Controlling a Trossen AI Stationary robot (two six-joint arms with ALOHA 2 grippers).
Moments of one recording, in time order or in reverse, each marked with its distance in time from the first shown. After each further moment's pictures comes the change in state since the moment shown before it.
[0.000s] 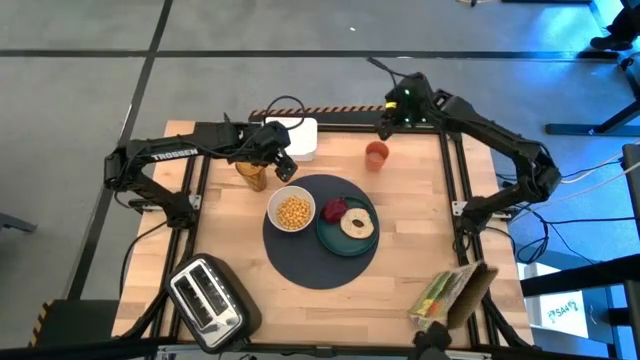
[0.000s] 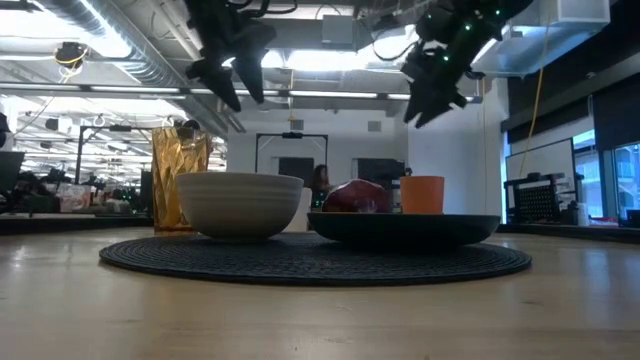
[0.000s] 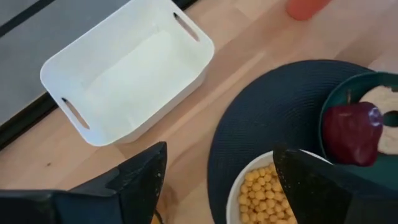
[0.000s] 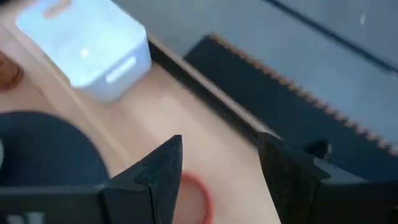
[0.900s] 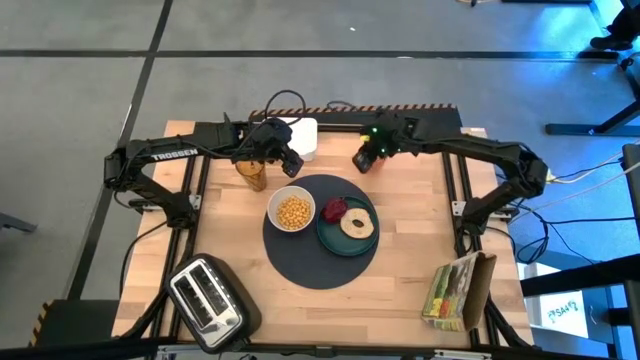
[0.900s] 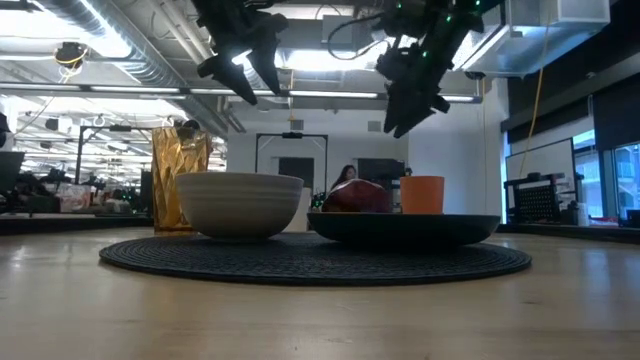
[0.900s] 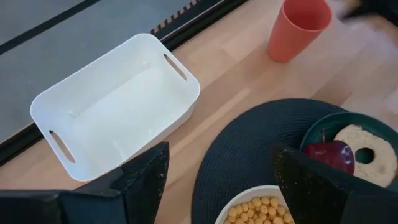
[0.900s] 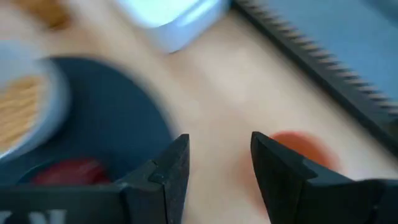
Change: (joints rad) left arm -0.007 -0.001 0.000 0.132 -0.026 0.000; right arm 0.296 0.091 0.000 -0.077 0.090 0.208
